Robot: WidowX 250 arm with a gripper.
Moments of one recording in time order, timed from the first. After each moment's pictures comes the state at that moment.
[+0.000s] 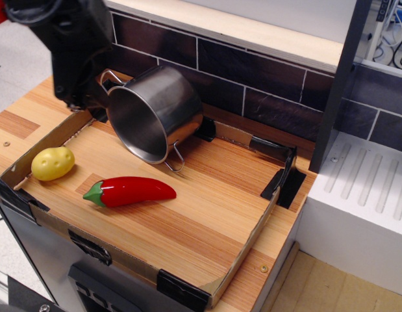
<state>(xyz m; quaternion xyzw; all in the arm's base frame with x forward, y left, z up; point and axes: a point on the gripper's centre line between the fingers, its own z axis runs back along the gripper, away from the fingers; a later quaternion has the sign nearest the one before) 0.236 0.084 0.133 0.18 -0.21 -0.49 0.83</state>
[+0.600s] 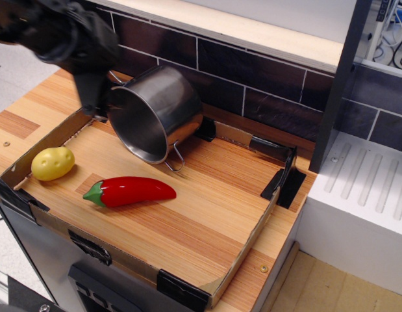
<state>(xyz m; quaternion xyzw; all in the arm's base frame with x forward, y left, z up) 0.272 0.092 0.097 0.22 -0.27 -0.44 0.83</state>
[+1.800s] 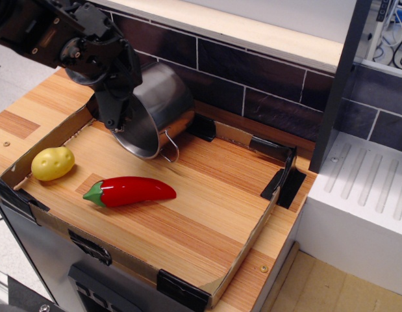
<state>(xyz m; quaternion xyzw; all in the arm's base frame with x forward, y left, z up) 0.287 0.094 0.075 0.26 -0.25 -0.41 0.84</state>
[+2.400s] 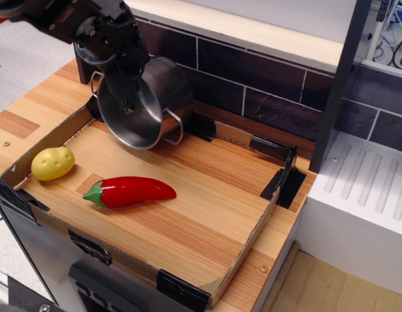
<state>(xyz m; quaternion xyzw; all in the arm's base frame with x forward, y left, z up) 0.308 0.101 0.081 0.25 -0.25 -0.35 0.87</state>
